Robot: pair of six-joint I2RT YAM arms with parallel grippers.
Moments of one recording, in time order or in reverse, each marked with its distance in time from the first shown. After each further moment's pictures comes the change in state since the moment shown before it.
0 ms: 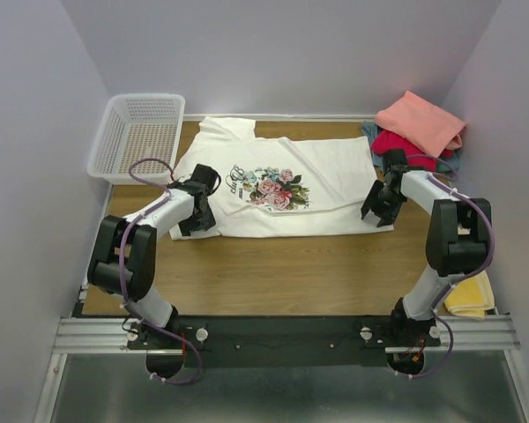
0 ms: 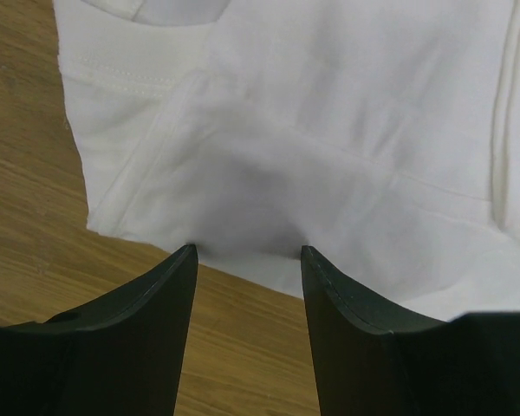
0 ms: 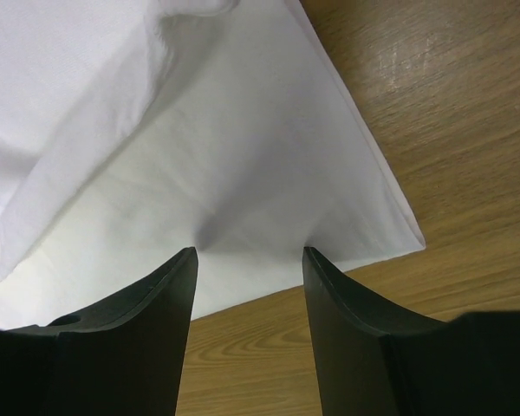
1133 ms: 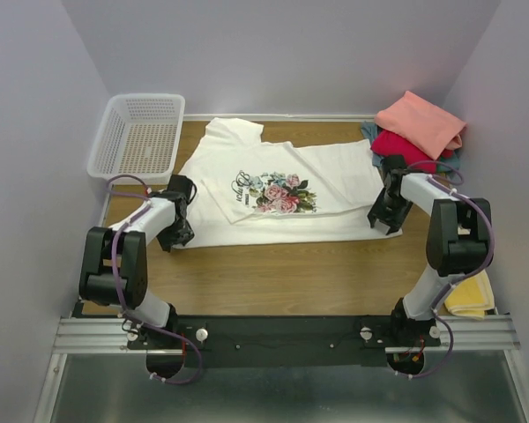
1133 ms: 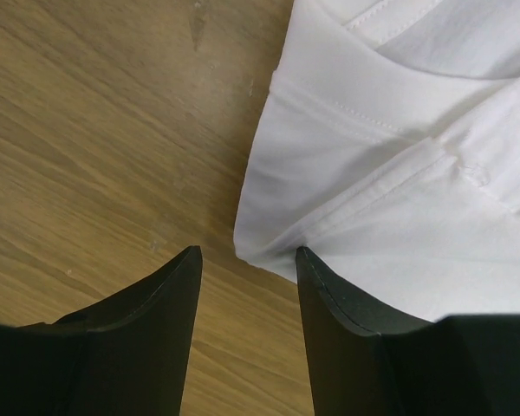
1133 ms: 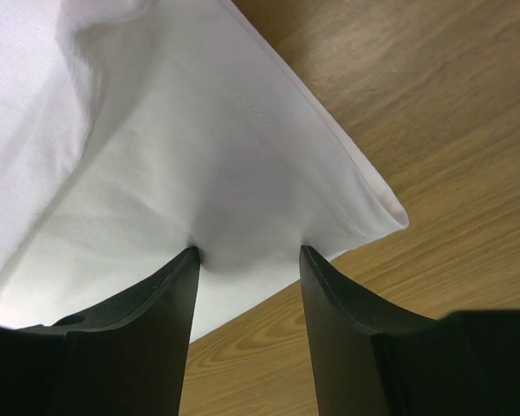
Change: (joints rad) left arm 0.185 -0.047 -0.101 -0.040 -0.042 0.024; right arm -0.006 0.018 -0.039 -0.055 0.161 0.065
